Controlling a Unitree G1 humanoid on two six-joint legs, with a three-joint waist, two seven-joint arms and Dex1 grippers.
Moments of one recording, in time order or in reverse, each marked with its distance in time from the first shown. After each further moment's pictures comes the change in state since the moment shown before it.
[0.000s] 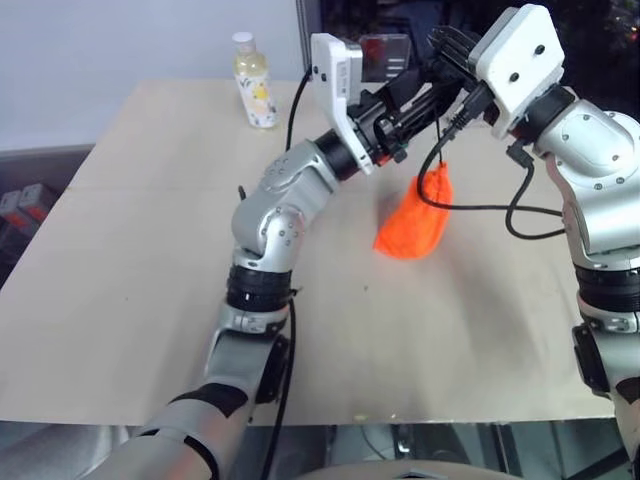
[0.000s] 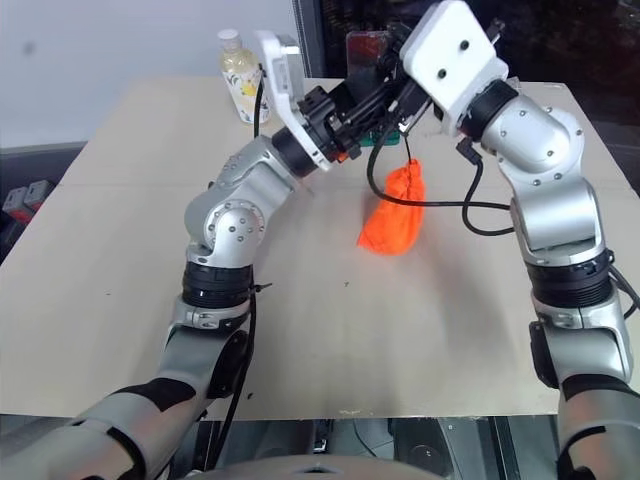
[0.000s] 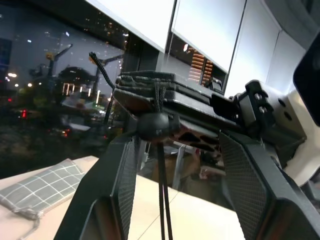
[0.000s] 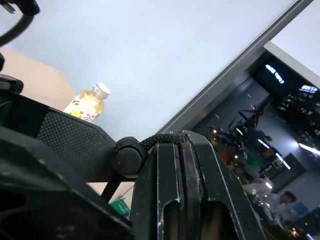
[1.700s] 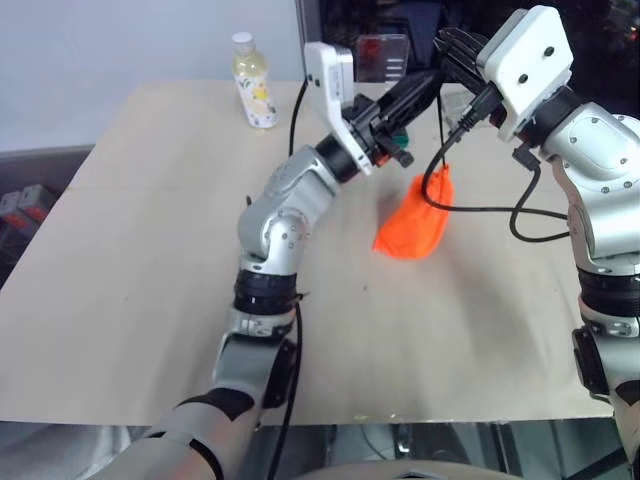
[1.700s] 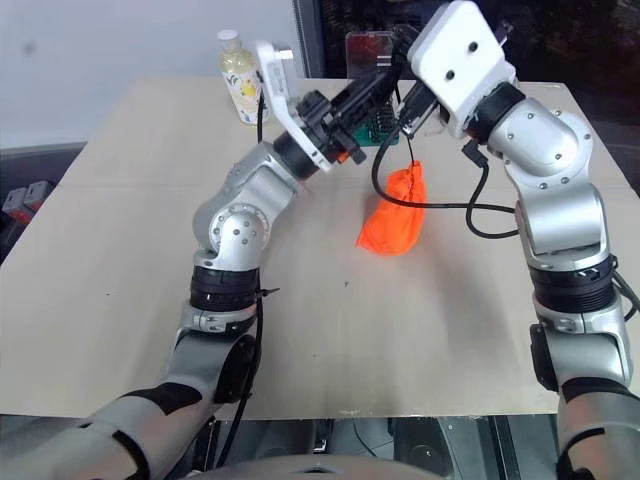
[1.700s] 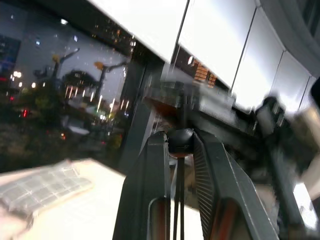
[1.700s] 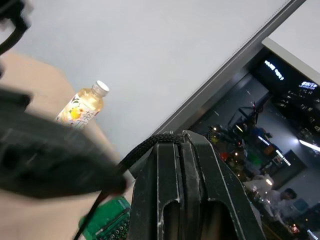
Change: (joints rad) left arm 0.061 -0.043 0.024 0.014 -0.017 -0.004 0.011; right arm 0.022 0.002 -0.032 -0.032 -0.001 0.029 0.018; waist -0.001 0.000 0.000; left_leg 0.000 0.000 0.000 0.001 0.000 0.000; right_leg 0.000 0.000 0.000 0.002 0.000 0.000
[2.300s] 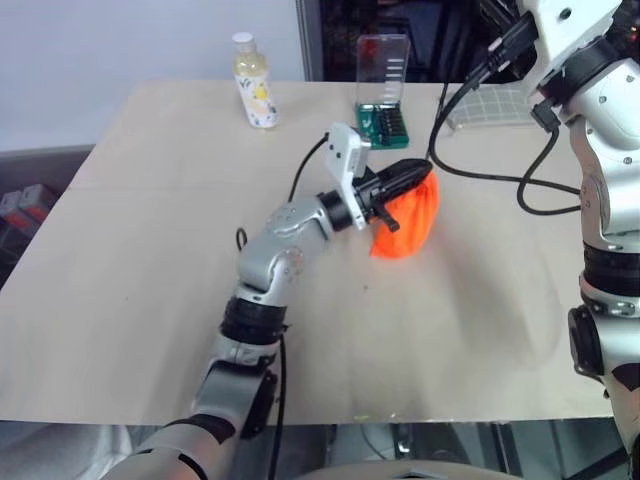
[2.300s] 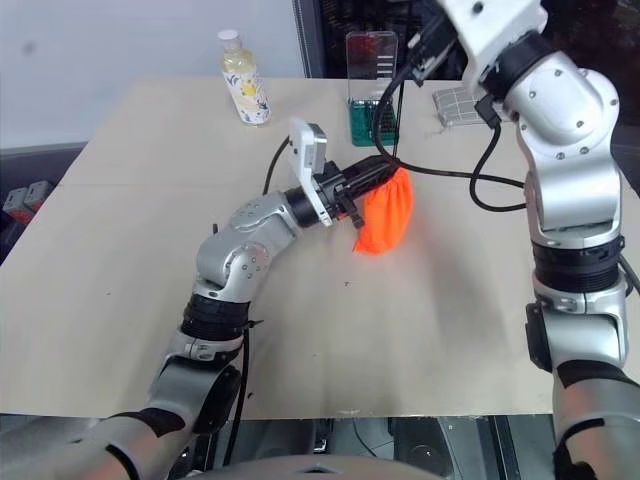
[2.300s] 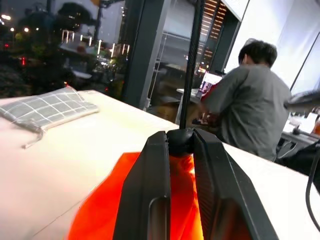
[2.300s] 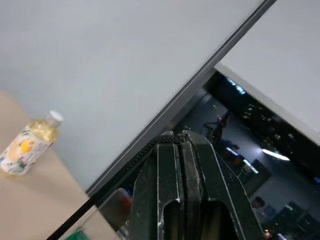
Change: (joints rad) left arm 0.138 0.094 -0.115 -0.044 0.097 0.013 -0.086; right arm -0.151 0.020 -0.054 0.078 -0.018 -0.042 -0.094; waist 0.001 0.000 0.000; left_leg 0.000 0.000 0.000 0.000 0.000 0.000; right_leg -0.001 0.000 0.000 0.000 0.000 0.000
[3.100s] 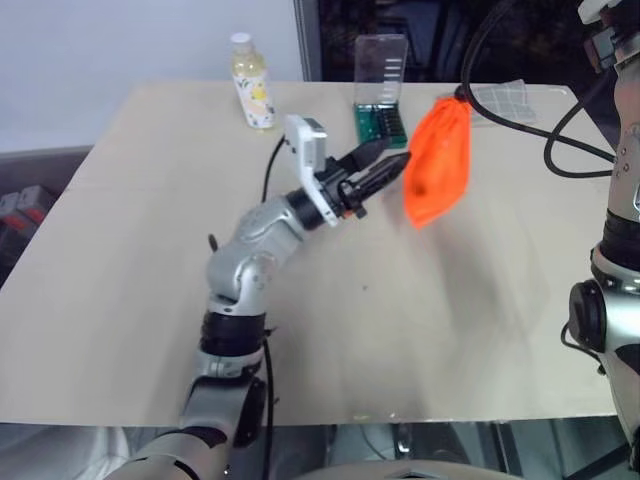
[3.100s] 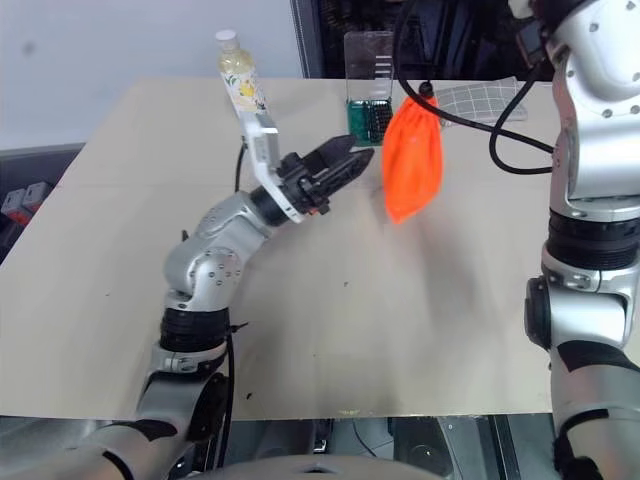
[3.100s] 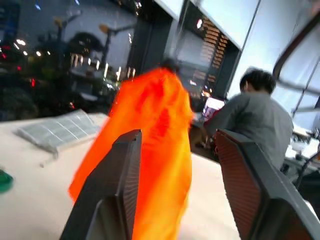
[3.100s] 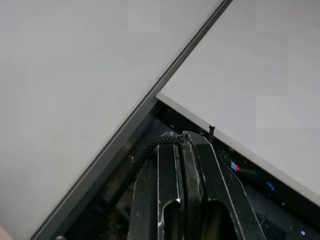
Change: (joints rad) left arm 0.072 0.078 0.140 -0.108 -0.112 0.029 -0.013; right arm -0.044 -0.010 -0.105 0.005 0.030 0.003 -0.062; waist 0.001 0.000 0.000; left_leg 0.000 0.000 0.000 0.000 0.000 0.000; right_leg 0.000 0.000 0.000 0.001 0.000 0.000
